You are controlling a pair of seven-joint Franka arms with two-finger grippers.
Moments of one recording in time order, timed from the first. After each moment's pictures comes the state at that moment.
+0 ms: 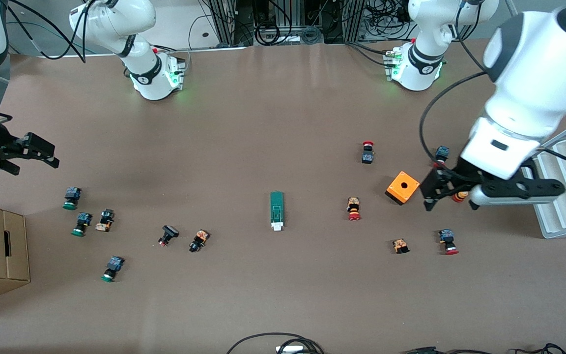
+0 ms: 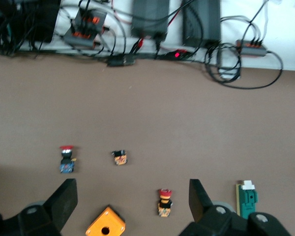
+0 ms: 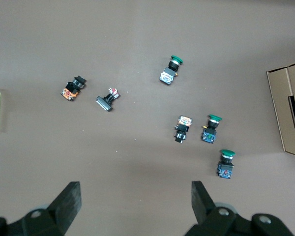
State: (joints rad) left arm -0.07 0.20 -0.21 -1.45 0.05 1.93 -0.36; right arm 0.24 -0.09 -0.32 -1.78 0.05 1.76 -0.19
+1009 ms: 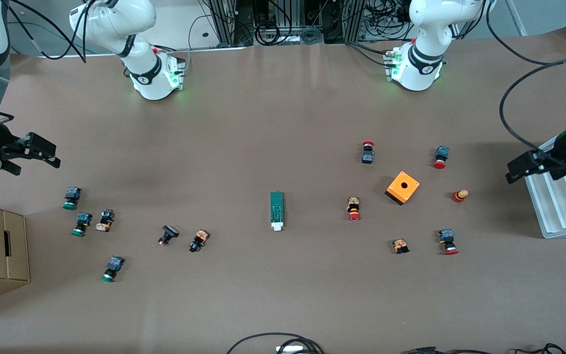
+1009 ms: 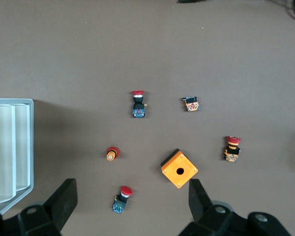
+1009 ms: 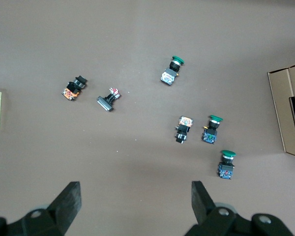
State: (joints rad) left arm 0.15 0.10 -0.18 -1.49 0.00 1.65 -0.10; right arm 0.24 -0.09 -0.32 -1.78 0.05 1.76 -0.19
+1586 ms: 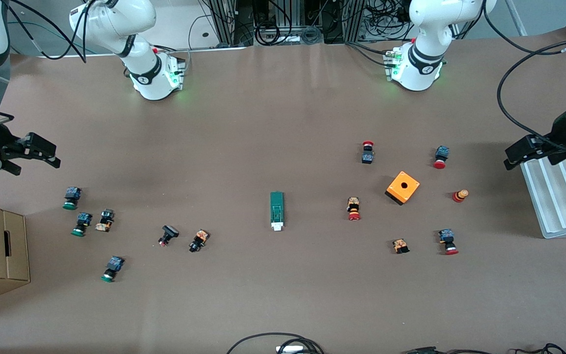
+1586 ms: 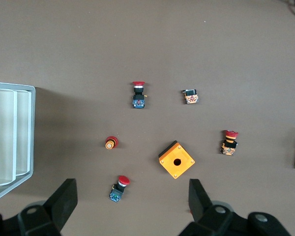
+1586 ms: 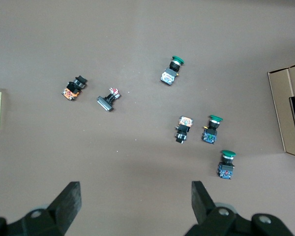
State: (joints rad) left arm 0.15 0.06 -0.19 -1.53 0.00 1.64 -0.14; right arm 0.24 -0.09 -0.32 -1.78 0.05 1.76 -0.19
